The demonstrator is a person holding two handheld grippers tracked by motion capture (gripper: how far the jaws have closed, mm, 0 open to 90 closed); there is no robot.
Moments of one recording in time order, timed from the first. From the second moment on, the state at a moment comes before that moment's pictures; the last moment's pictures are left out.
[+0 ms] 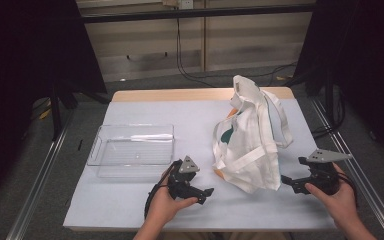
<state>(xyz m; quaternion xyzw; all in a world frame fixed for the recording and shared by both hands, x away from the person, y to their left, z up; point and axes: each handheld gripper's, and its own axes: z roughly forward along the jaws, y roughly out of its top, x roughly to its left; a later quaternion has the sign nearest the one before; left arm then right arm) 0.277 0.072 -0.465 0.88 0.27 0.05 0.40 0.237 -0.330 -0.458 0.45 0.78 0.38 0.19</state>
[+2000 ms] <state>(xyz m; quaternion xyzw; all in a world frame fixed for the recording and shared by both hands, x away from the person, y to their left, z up) 0.321 0.063 -0.408 0.85 0.31 0.08 0.42 0.276 -0.337 -0.434 0.49 0.74 0.40 0.24</state>
